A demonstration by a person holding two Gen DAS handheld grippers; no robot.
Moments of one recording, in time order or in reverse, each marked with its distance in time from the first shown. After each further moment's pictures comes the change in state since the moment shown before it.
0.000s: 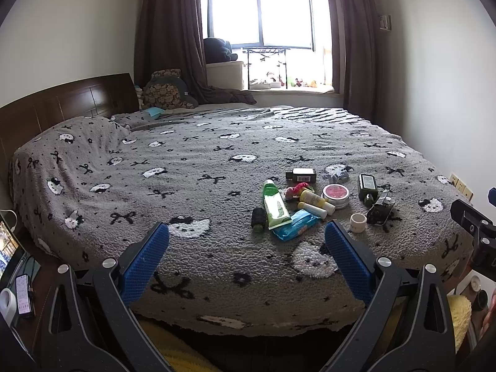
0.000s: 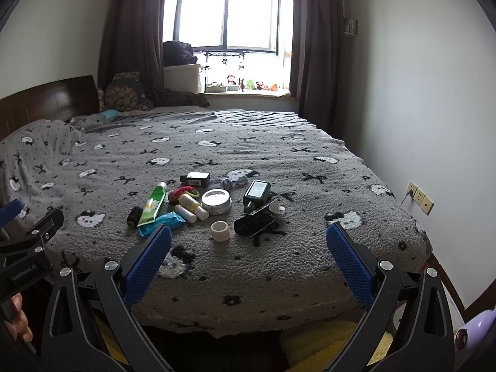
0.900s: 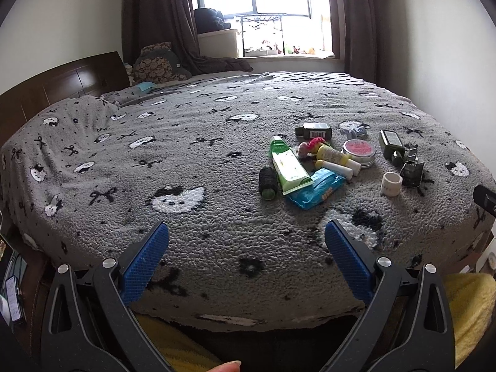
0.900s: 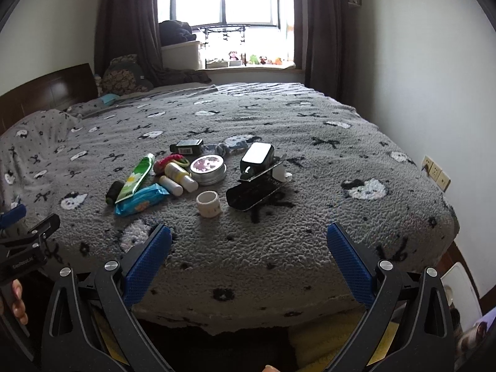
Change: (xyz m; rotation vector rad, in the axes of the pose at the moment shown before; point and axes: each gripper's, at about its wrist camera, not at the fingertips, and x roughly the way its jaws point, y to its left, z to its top) left arm 0.091 0.008 -0.046 0.054 0.129 0.003; right arm 0.082 -0.023 -0.042 0.052 0.111 0.049
